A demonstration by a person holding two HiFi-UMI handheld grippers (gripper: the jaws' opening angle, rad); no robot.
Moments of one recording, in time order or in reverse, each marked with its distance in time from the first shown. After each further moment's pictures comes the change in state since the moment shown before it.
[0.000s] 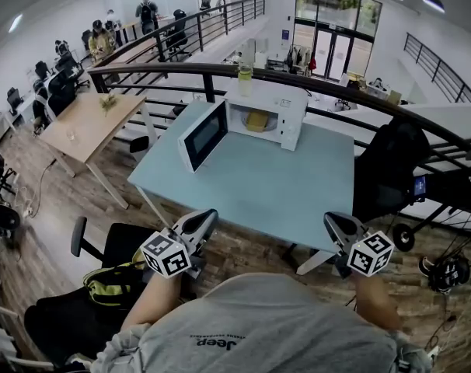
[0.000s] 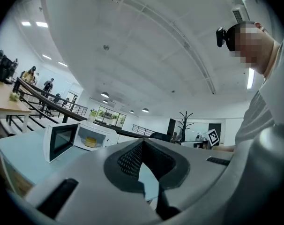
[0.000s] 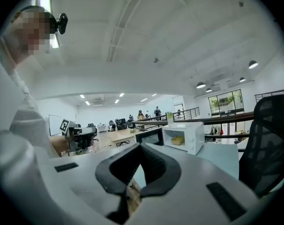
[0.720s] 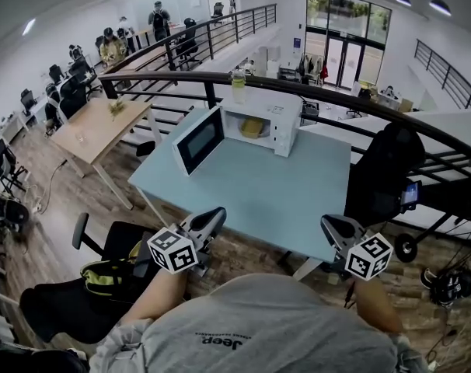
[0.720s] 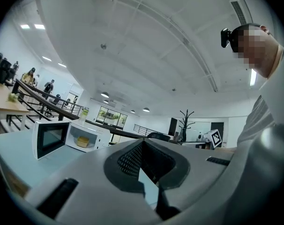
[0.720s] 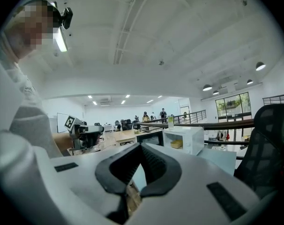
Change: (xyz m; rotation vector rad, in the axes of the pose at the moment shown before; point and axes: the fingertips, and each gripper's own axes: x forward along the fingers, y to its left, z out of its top) left arm 0.073 -0.075 -0.005 0.012 0.003 0.027; right arm -0.056 -0.045 0.015 -0.053 -0.013 0.082
